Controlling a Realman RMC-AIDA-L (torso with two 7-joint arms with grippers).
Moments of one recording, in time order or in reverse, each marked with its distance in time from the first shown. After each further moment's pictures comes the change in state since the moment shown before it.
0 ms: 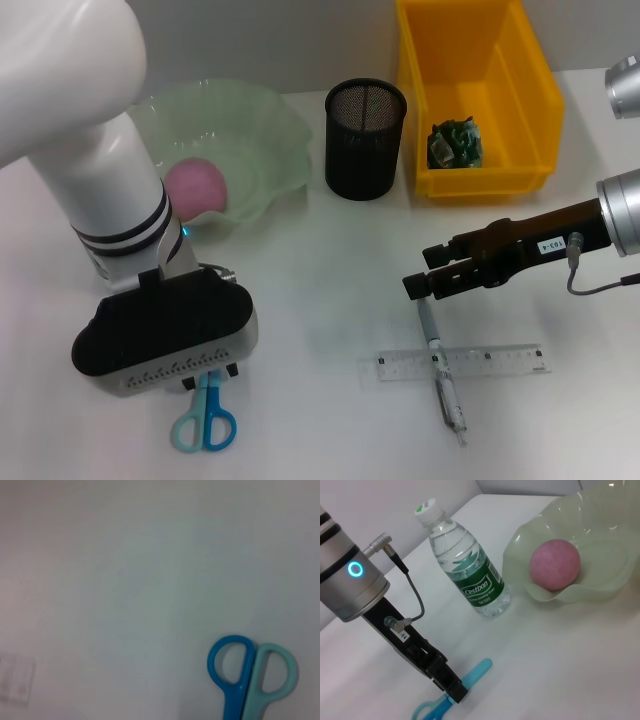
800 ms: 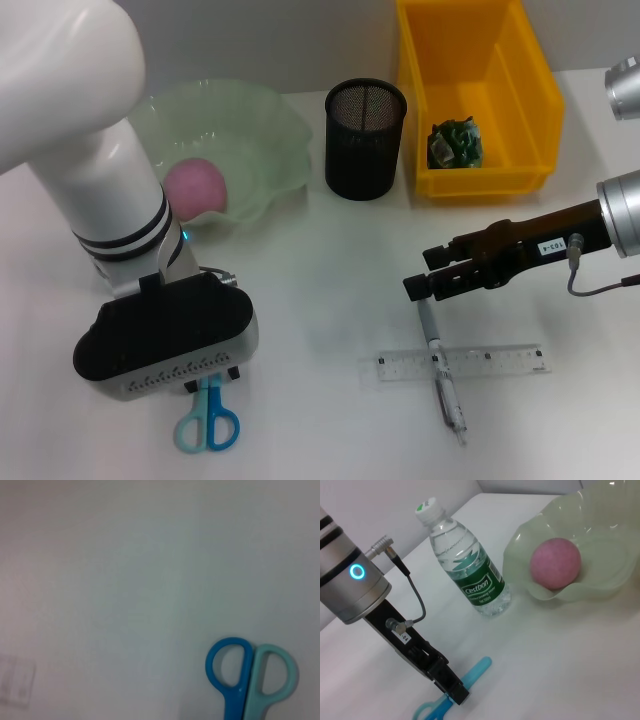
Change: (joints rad) left arm 0.006 0.000 0.008 -0.008 -0.009 -0.016 0.000; right arm -0.001 -0.001 -0.001 0.002 0.000 0.000 0.000
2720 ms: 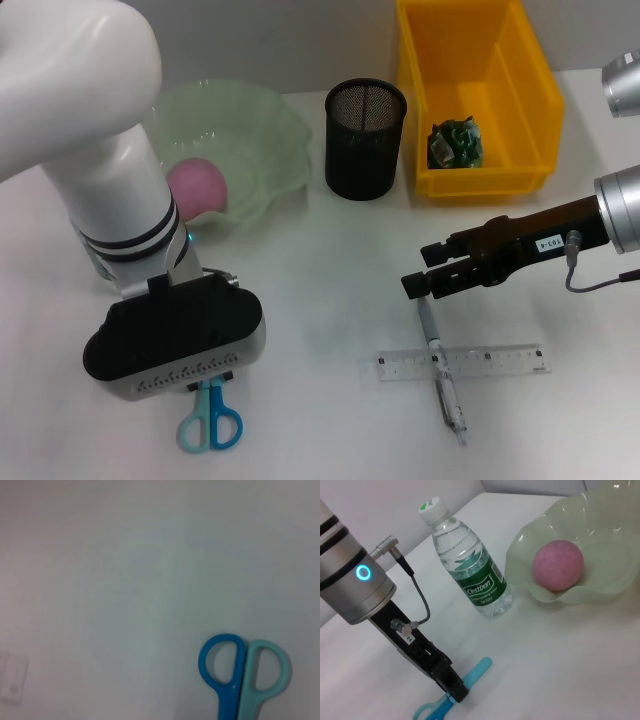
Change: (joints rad) left arm -0.022 0.000 0.034 -0.021 0.001 -0.009 -0.037; right arm 0.009 -0.002 -0.005 0.000 0.000 0.001 -0.011
